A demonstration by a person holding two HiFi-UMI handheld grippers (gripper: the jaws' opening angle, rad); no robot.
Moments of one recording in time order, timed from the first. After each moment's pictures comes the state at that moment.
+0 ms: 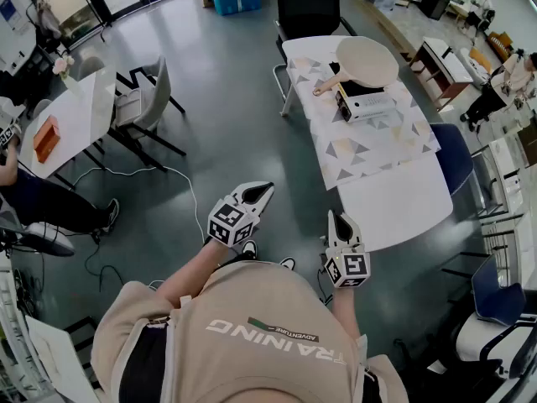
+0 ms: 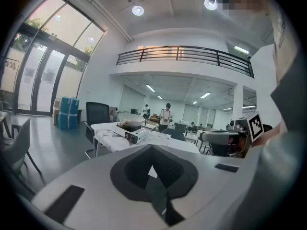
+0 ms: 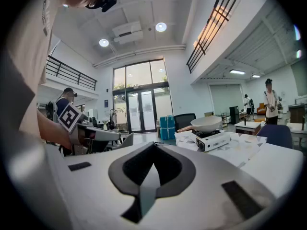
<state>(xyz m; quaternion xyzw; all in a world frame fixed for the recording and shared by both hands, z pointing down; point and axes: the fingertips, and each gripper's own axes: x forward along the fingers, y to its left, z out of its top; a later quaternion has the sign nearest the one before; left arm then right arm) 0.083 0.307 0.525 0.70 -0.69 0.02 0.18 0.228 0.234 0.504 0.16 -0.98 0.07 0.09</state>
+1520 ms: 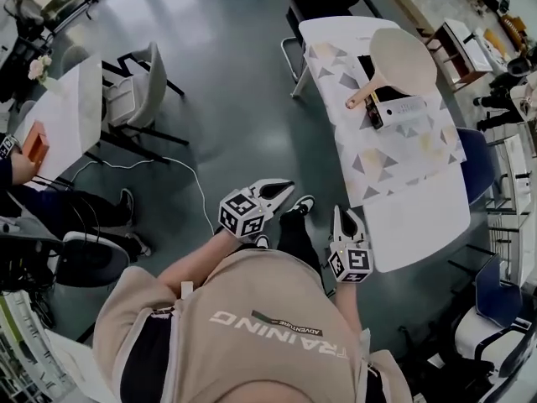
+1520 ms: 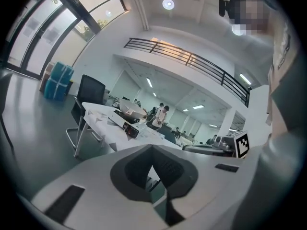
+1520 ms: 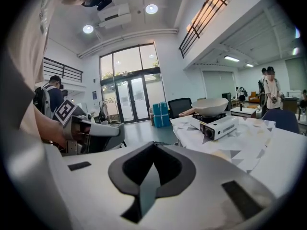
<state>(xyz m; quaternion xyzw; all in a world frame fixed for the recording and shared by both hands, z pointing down) -0.057 0.241 0.589 0.75 -0.59 -0.05 0.29 0.058 0.187 0.587 0.21 -0.96 0.13 0.16</state>
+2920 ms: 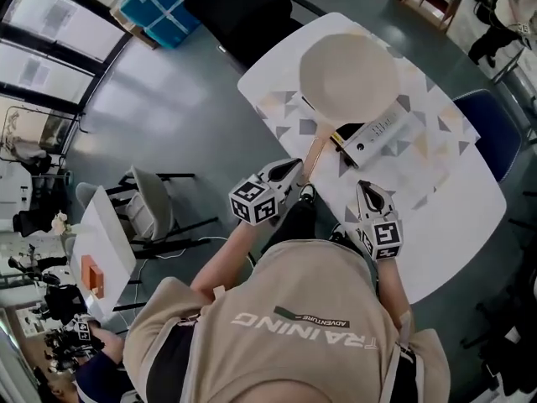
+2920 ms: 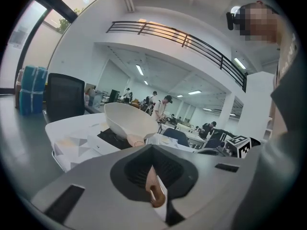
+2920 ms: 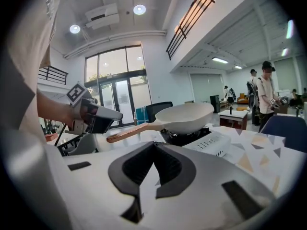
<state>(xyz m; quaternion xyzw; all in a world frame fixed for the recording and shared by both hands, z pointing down) -0.135 -0.122 0.573 0.79 -0.55 0.04 0.27 0.019 -0.139 0.609 0.27 -0.94 0.14 0.14</state>
